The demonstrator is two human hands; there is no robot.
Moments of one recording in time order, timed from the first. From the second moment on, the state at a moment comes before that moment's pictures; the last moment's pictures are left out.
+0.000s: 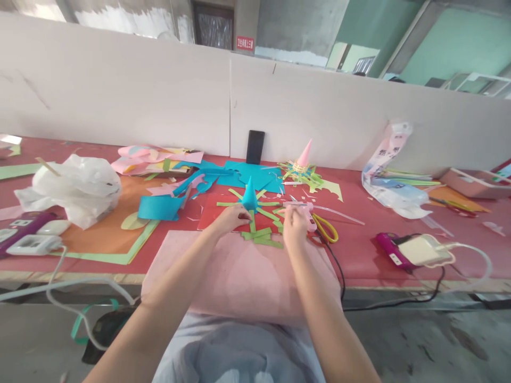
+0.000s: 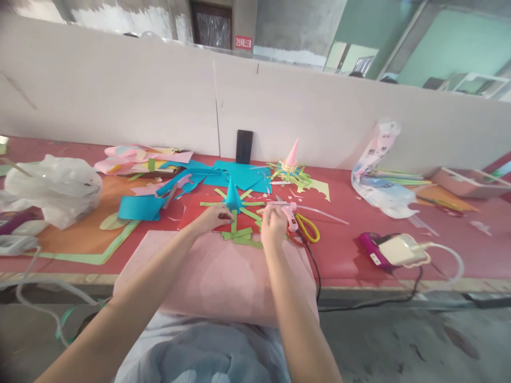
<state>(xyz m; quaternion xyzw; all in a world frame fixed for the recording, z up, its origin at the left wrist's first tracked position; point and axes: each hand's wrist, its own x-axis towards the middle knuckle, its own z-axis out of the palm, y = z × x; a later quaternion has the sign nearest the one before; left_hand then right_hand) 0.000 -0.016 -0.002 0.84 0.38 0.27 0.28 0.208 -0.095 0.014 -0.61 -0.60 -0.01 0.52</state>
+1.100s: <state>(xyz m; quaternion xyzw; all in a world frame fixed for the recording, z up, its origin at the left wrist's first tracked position) 0.000 -0.022 0.003 0.79 0.50 0.32 0.16 0.233 -0.090 0.009 -0.73 -0.45 0.01 0.51</state>
